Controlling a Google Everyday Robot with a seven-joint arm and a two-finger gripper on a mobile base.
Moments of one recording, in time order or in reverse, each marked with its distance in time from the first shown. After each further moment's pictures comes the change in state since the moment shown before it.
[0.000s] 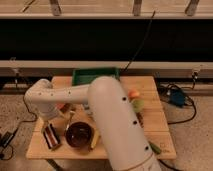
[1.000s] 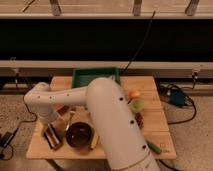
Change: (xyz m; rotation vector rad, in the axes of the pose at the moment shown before) arm -0.007 -0.012 0.017 0.007 -0.031 -0.014
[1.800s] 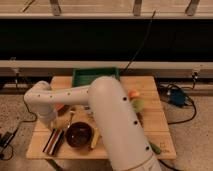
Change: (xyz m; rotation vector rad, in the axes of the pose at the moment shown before) arm -0.003 -0.002 -0.022 0.018 0.032 -0.004
